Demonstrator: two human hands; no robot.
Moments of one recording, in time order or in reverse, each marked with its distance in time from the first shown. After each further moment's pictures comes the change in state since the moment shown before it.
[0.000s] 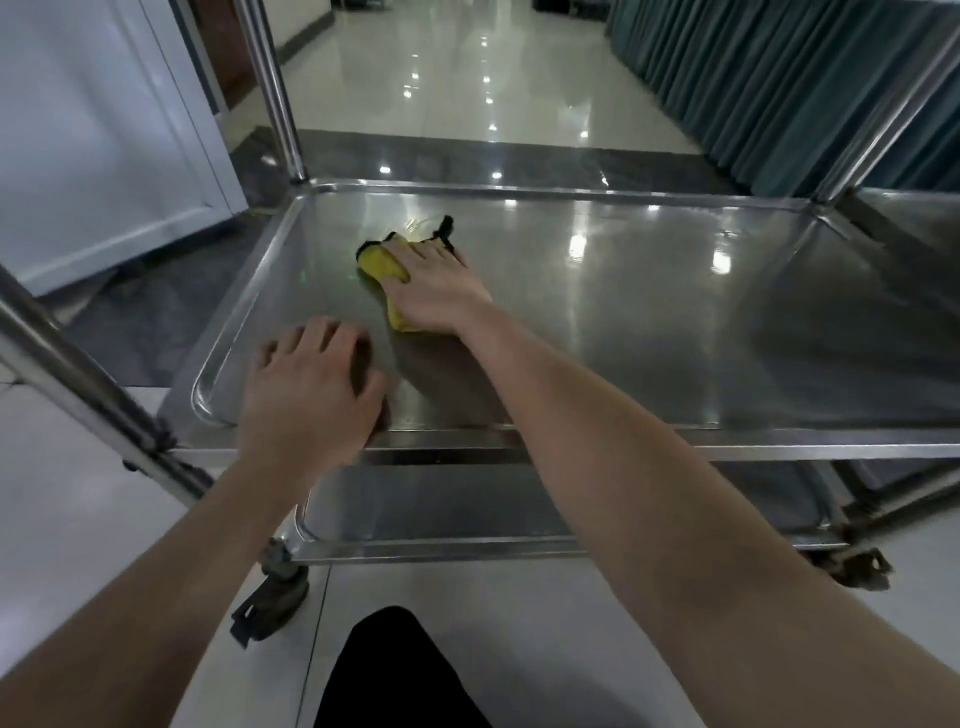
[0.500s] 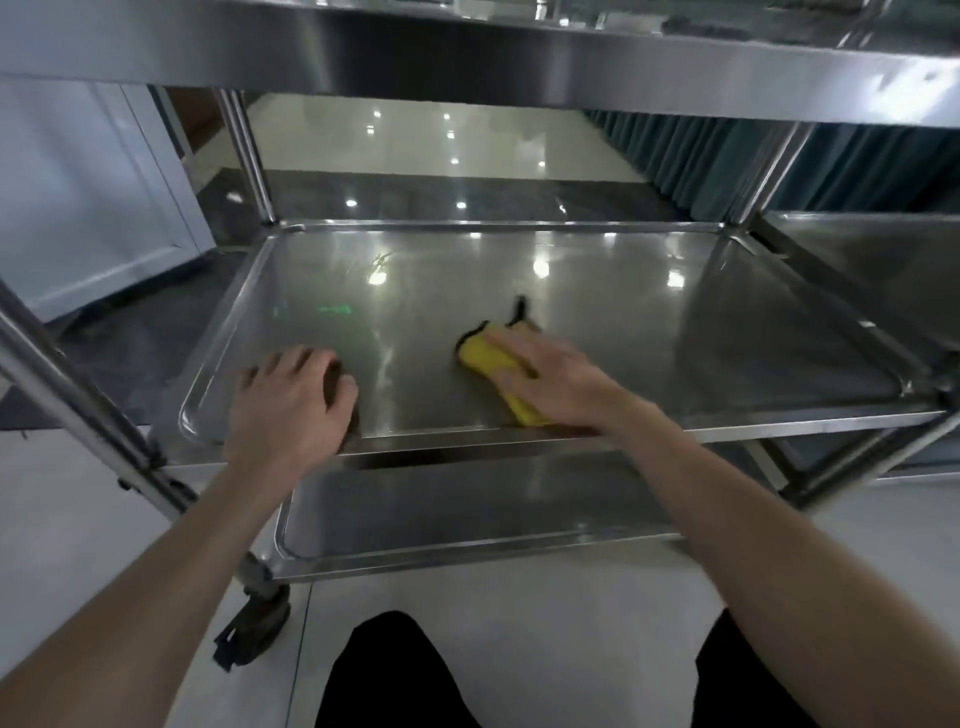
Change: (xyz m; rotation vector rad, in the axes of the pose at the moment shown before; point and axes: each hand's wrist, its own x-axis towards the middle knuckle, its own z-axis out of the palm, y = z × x) left_hand -0.004 0.007 -0.012 -0.043 -0.008 -0.040; right_hand -0.176 0.113 -0.040 0.052 0.027 0.044
